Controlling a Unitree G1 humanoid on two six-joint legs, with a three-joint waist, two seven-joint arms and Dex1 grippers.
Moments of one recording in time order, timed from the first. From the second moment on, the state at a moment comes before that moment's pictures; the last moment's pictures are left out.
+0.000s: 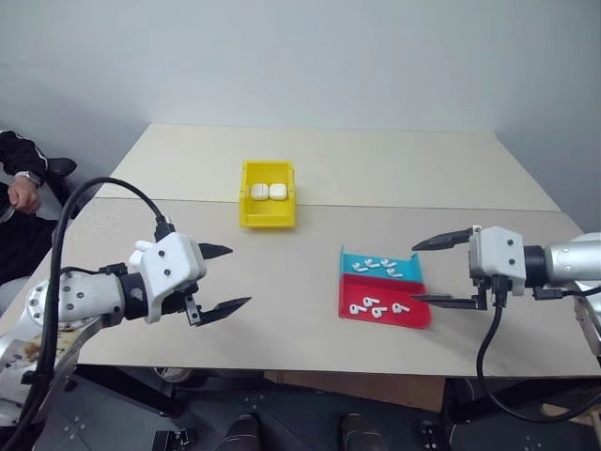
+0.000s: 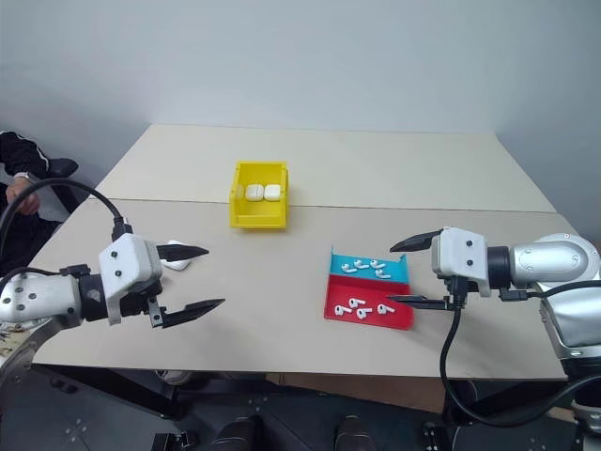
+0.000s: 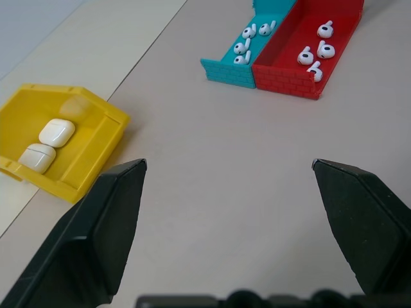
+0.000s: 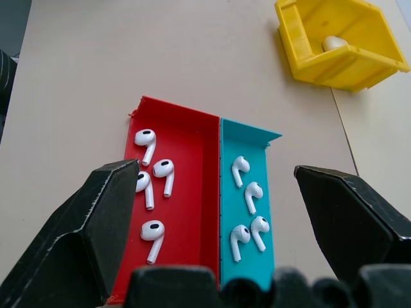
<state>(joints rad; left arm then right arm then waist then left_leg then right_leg) -0.14 0.96 0.22 -0.65 -0.48 0.59 -0.88 -0.38 -1.00 -0.08 -0.09 0.34 0.03 1.31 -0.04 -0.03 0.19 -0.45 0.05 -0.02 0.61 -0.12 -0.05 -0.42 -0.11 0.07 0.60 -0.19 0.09</state>
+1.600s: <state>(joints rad) -0.92 1.27 -0.41 -0.02 -0.53 1.59 -0.74 -0.38 -0.98 0.00 -0.14 0.33 0.11 1.31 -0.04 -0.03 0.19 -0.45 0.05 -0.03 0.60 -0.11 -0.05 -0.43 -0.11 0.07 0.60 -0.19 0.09</state>
